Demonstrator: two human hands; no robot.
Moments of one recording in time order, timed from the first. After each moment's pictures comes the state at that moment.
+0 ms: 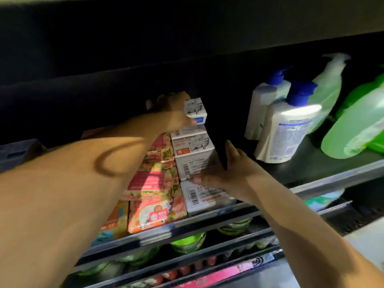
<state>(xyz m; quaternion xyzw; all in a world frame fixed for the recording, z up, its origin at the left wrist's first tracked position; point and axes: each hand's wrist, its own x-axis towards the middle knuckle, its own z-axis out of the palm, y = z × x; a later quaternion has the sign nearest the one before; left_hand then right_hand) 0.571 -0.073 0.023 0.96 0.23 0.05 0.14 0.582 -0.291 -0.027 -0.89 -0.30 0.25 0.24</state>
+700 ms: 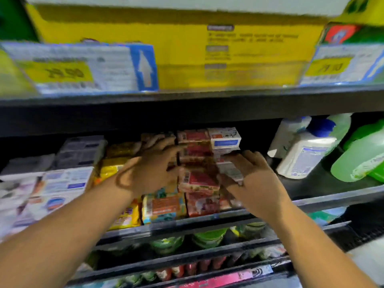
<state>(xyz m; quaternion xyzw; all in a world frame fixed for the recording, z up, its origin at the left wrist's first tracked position) 0.367 -0.051 0.015 0.98 0.16 0.08 0.02 0.495 -0.278 0.016 -0.83 -0.48 -0.13 0.26</state>
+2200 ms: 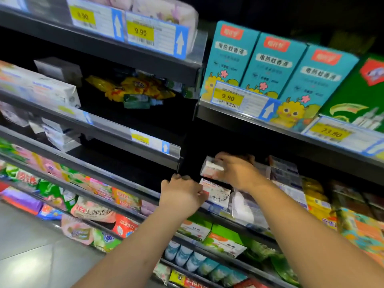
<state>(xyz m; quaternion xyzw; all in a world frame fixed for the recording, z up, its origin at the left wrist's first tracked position) -0.051 0.112 0.006 0.85 0.50 -0.01 0.16 0.139 0.113 0.043 -0.76 -0.64 0.13 0.04</state>
